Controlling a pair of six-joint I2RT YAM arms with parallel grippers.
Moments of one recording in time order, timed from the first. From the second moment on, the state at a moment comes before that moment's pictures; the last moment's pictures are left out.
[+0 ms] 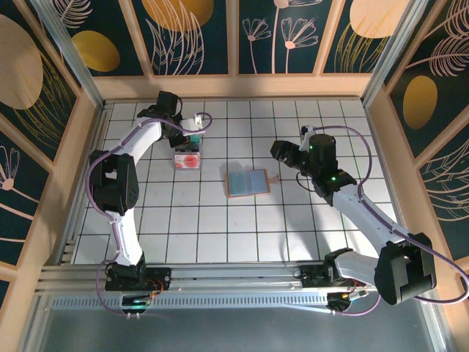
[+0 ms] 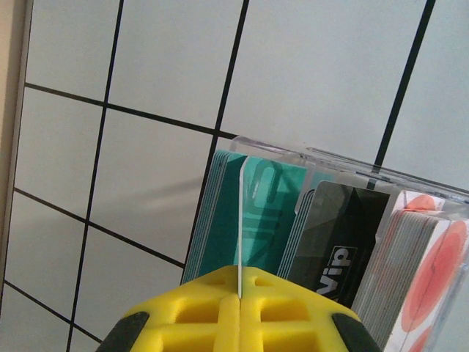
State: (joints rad) left arm -0.21 2.02 1.65 -0.67 0.19 1.11; right arm 0.36 1.17 0.77 -0.02 -0.23 0.64
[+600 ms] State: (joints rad) left arm -0.20 2.08 1.69 -0.69 0.17 1.11; right arm 0.36 1.17 0.77 -0.03 -0.23 0.65
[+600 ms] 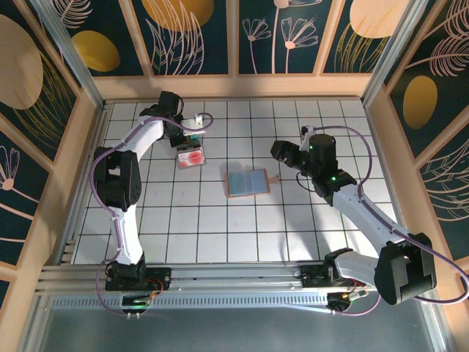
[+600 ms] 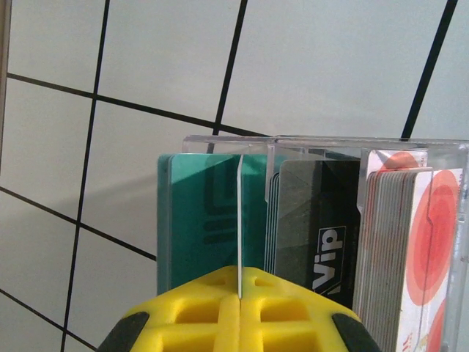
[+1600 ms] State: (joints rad) left arm -0.20 2.08 1.69 -0.47 0.02 0.97; right arm 0.36 1.17 0.77 -0.02 -0.24 0.65
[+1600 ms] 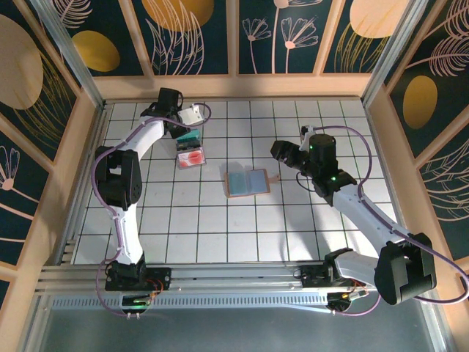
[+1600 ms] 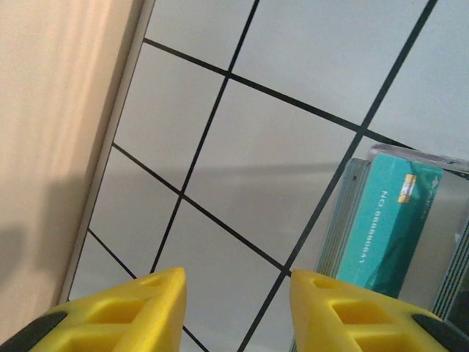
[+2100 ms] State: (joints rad) left arm -0.20 1.70 1.48 -0.31 0.07 0.62; right arm 0.48 1.25 0.84 -0.13 -0.11 0.62
